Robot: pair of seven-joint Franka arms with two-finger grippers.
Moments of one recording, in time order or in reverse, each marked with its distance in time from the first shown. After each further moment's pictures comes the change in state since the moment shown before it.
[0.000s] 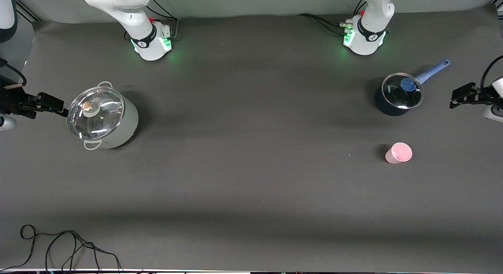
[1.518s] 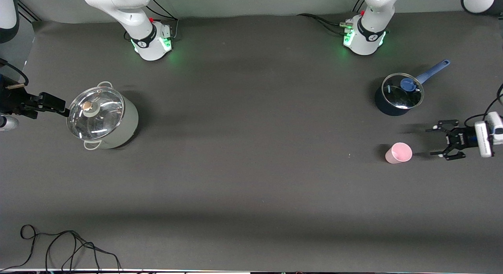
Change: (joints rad) left arm 0.445 0.772 -0.002 0.147 -0.778 -0.103 1.569; right arm 0.005 0.000 0.001 -0.001 0.000 -0.001 0.000
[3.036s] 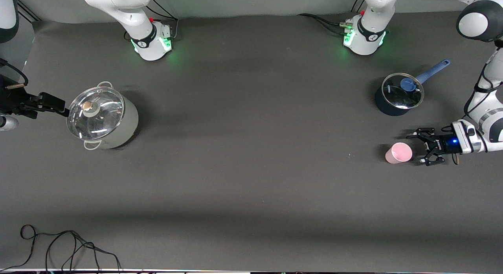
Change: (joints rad) left arm 0.052 0.214 -0.055 0.078 -0.202 -0.138 0.481; right arm -0.001 0.000 -0.001 0.000 0.000 0.000 0.000
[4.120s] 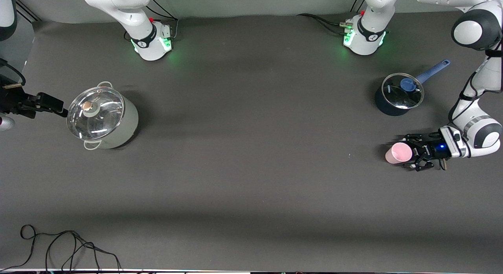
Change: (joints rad) left arm -0.005 0.086 -0.068 0.023 -0.084 -0.002 0.064; right arm 0.000 -0.001 0.000 0.011 0.000 0.001 0.029
